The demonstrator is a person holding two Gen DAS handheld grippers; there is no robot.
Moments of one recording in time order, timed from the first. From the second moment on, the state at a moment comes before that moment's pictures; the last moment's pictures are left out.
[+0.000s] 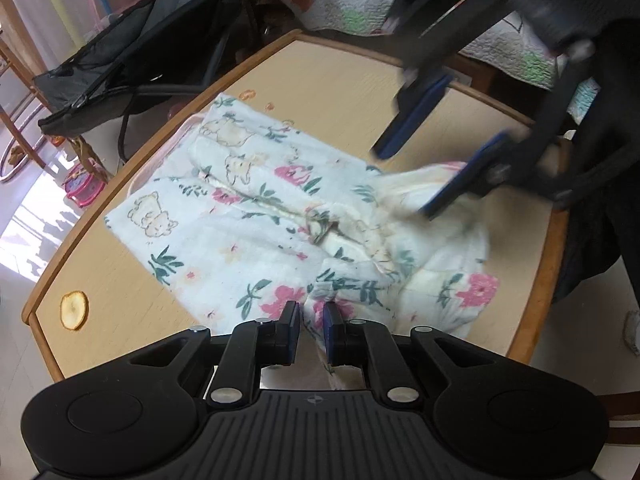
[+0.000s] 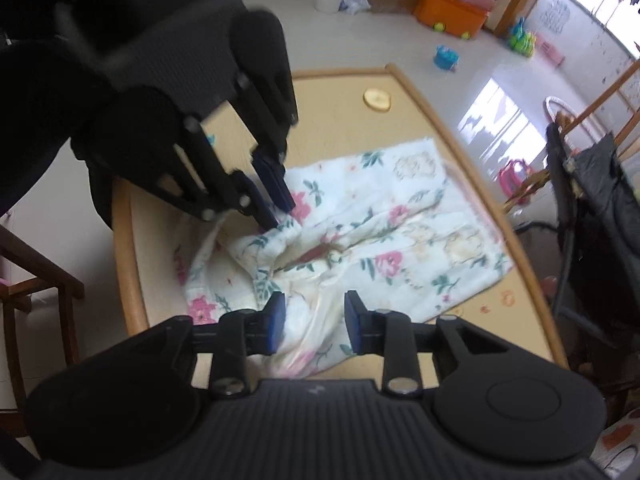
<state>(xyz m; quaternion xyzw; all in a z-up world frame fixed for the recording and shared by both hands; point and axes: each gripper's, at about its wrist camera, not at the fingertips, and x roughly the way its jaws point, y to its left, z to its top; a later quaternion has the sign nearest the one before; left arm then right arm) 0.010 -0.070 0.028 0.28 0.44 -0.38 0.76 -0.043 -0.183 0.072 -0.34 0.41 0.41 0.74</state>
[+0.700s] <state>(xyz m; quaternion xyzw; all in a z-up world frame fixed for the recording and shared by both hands) 0.016 -0.069 0.021 0.27 0.45 -0.38 0.76 -0.120 -0.157 0.040 -0.34 0.42 0.43 0.72</state>
